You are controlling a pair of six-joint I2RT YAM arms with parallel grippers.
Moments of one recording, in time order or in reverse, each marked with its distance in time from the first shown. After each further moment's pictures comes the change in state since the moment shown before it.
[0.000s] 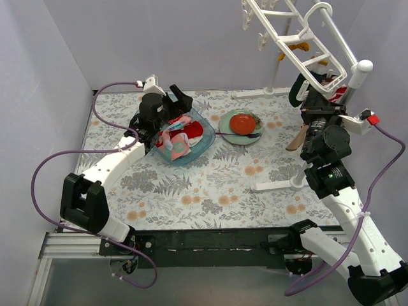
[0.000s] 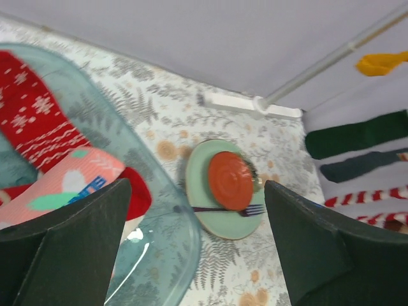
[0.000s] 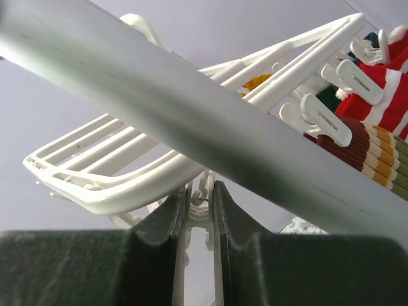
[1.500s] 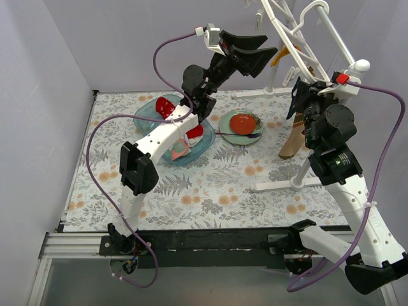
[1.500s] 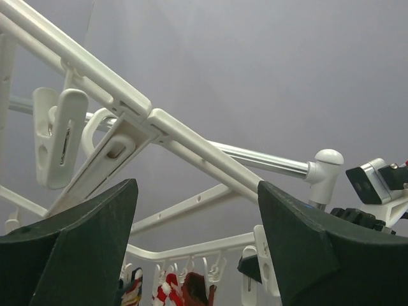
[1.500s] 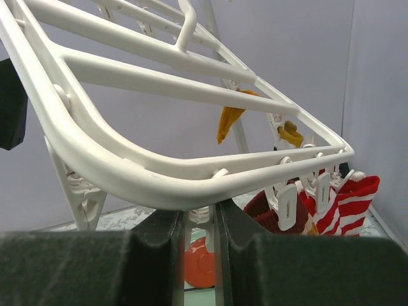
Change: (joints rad) left arm -0.307 0.612 1.019 0.636 0.476 0.000; right arm 0.000 0.123 0.262 -0.227 -0.276 -0.664
